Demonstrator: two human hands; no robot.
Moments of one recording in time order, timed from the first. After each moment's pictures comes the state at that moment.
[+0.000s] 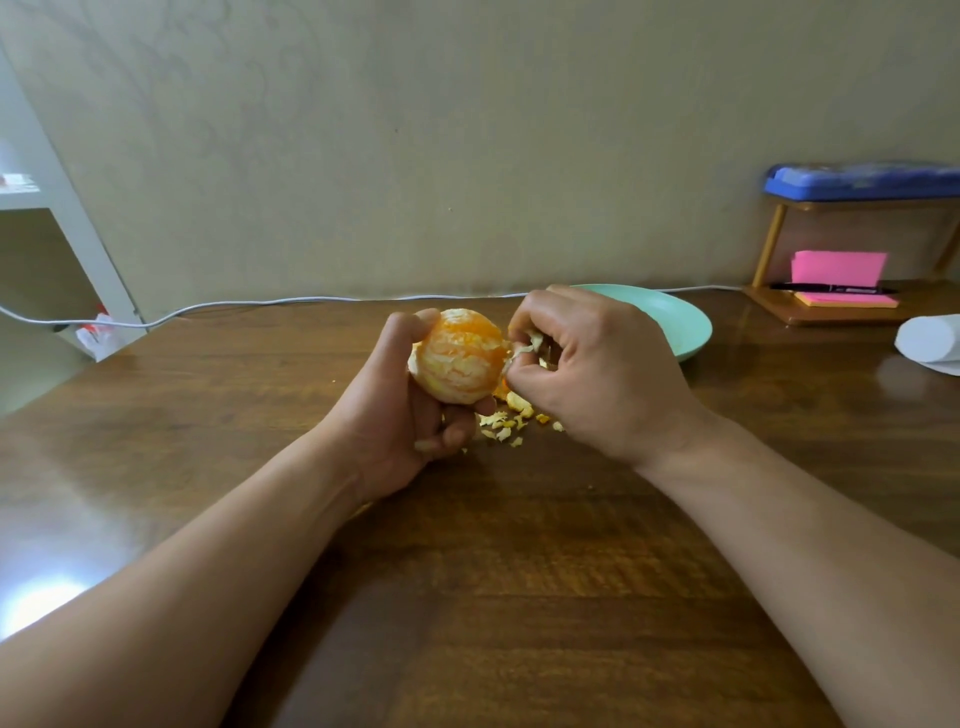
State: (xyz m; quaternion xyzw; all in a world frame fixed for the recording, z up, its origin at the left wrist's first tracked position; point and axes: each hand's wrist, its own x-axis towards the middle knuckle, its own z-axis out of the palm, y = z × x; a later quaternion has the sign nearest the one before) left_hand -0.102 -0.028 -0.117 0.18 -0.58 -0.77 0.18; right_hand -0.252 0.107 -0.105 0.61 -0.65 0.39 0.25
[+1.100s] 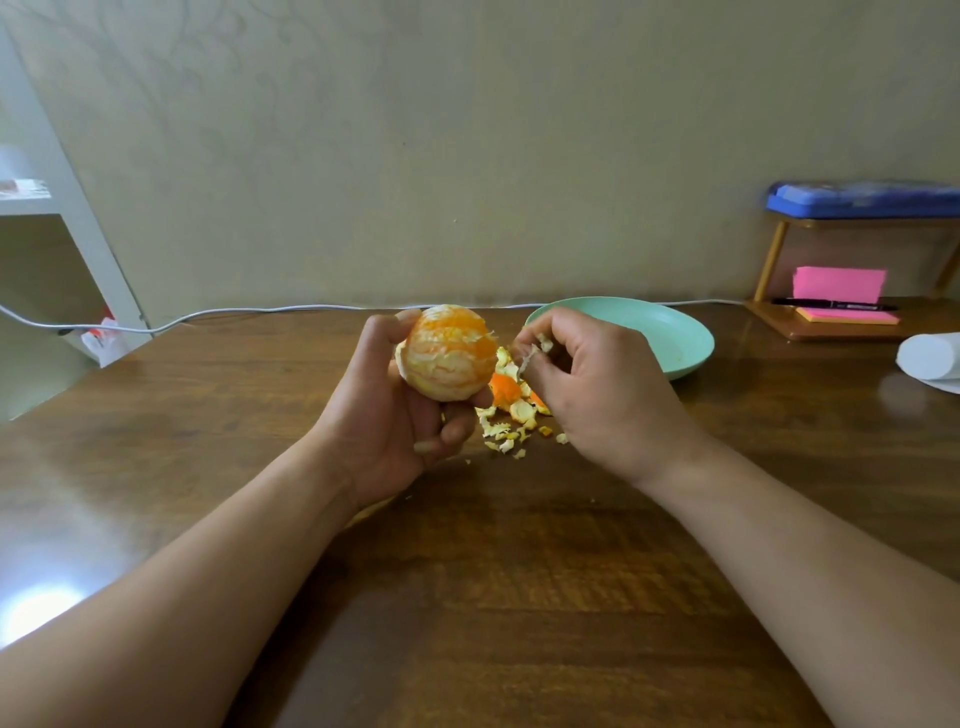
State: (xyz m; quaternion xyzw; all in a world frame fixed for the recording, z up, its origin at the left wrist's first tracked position) left_hand -0.097 -0.036 -0.116 0.13 -0.53 -0.81 0.20; right_hand -0.255 0.106 -0.113 0.56 -0.68 0.47 0.08
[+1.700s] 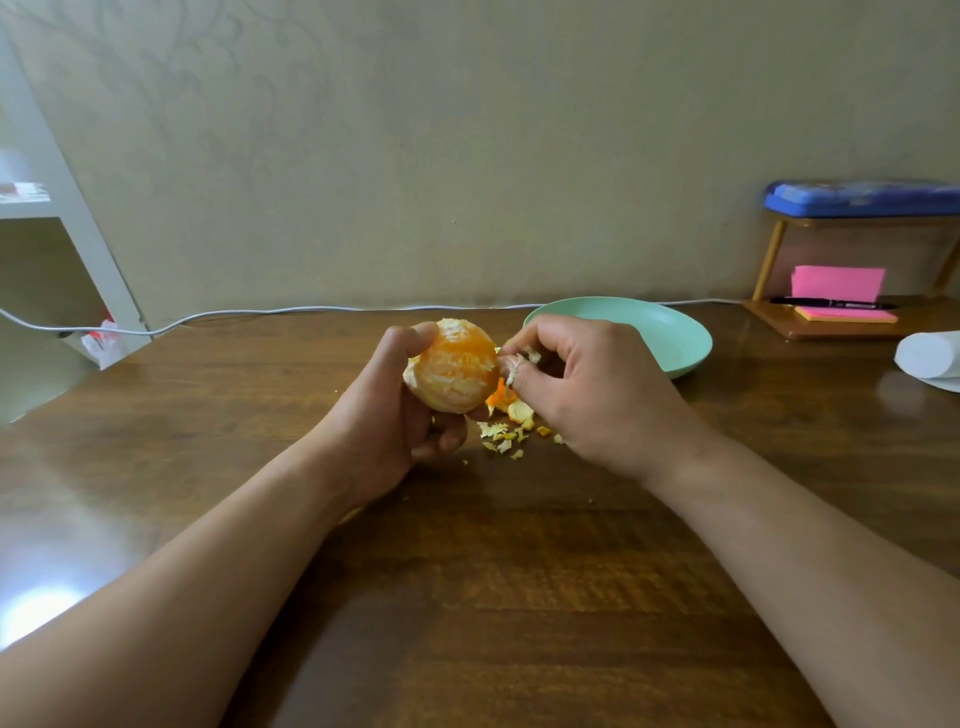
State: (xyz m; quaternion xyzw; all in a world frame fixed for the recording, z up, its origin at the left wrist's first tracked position) left_hand -0.096 -0.034 -0.115 0.18 -0.61 -0.74 0.20; right_hand -0.253 0.111 -0.105 0.59 -0.67 0.45 0.06
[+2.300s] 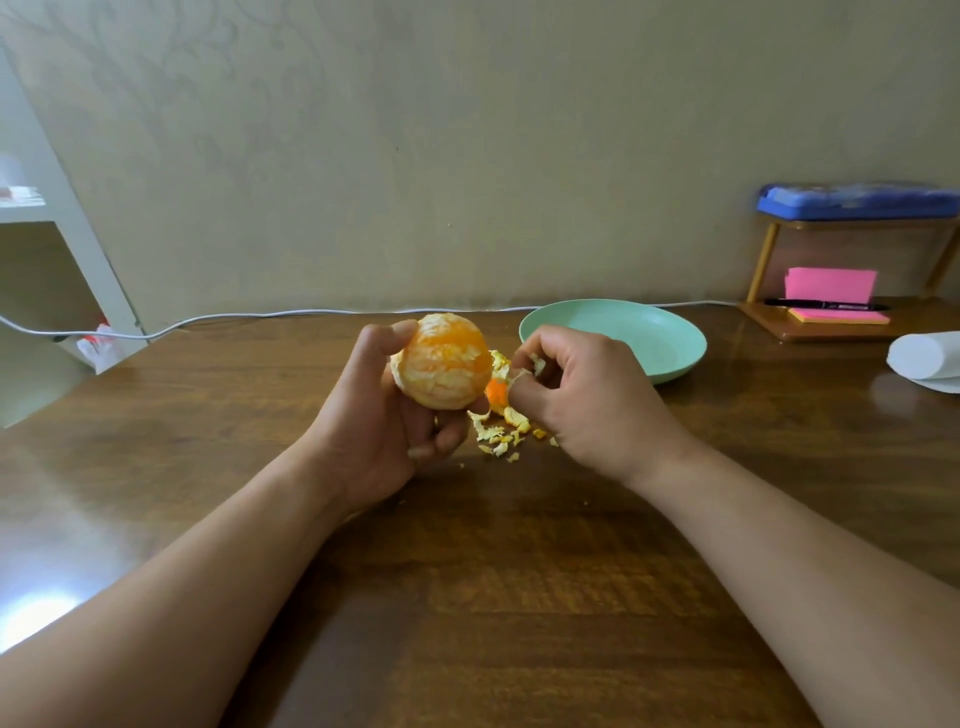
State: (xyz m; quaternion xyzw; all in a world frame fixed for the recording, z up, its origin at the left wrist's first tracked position) left_hand -0.096 -0.036 -0.116 0.12 -0.58 -0.78 0.20; right_hand -0.260 0.106 -0.115 0.55 -0.70 0.46 0.02
